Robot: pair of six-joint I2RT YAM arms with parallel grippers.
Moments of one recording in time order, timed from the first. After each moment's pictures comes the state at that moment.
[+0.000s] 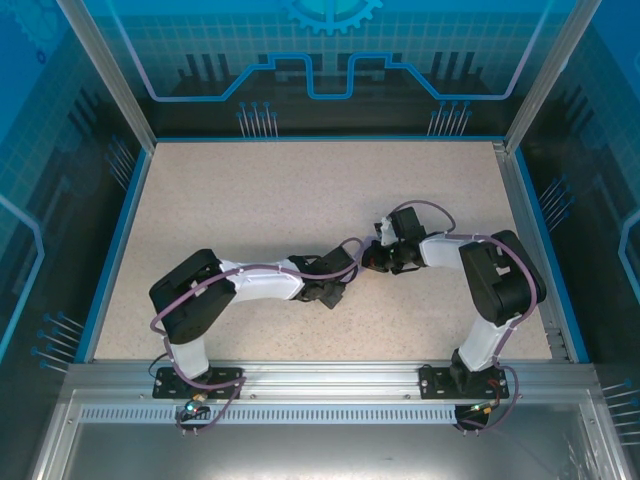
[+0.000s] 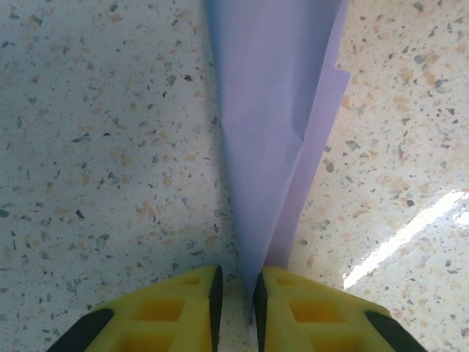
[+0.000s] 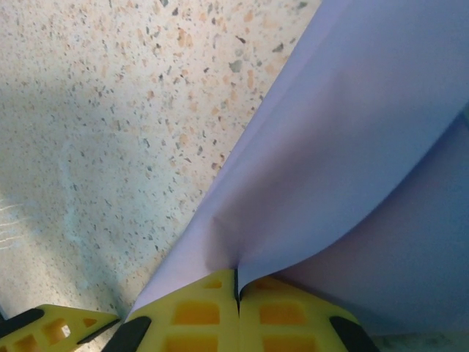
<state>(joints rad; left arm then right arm) -0.92 1.80 1.01 -0.36 -0.18 -0.24 0.35 1.76 0.81 -0.13 -0.51 0.53</state>
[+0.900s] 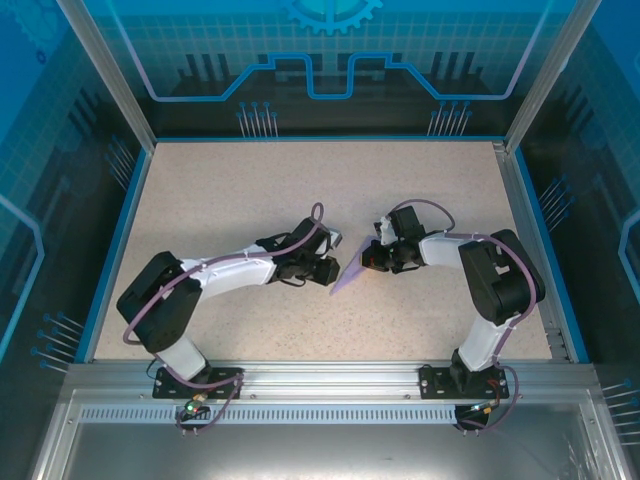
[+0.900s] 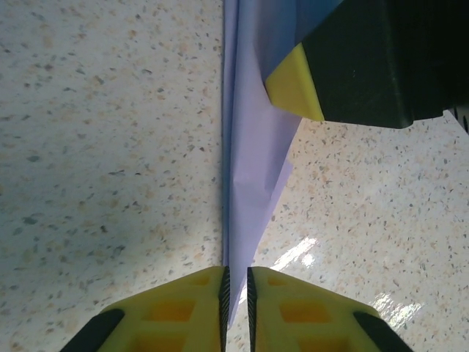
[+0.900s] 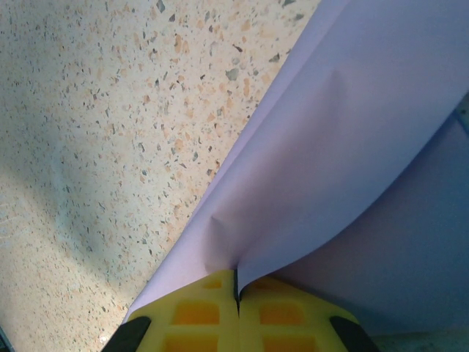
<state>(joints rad) -0.73 1.66 0.97 -0.28 0.18 -0.42 0.35 1.77 0.83 -0.14 -0.50 0.51</state>
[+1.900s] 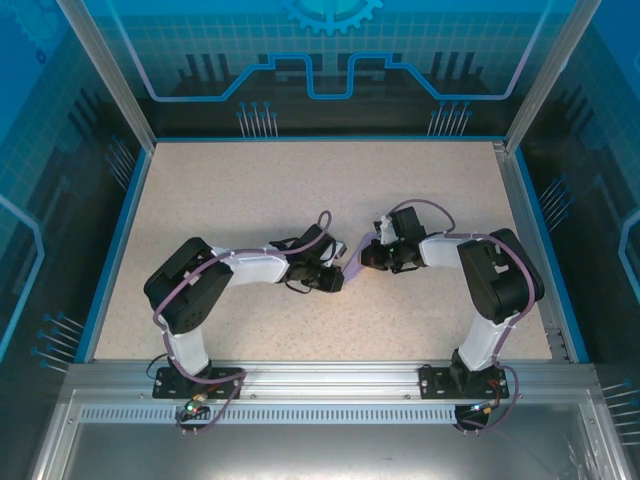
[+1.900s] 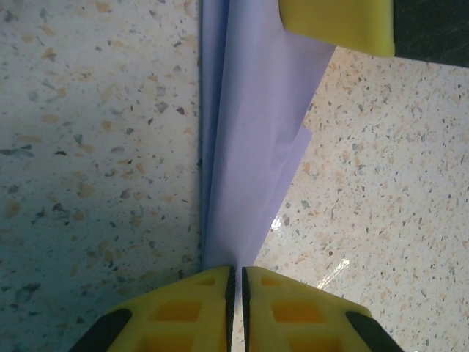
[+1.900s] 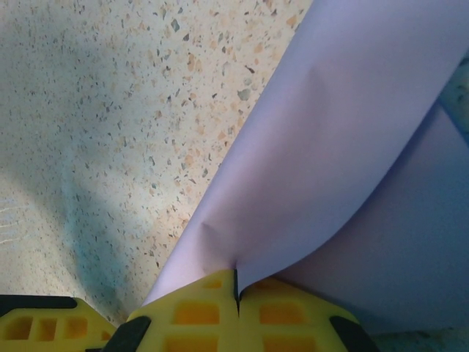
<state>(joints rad) -0.72 1.82 0.97 -0.20 0.31 -0.46 0.34 1.78 0.81 -0.07 -0.52 0.51</state>
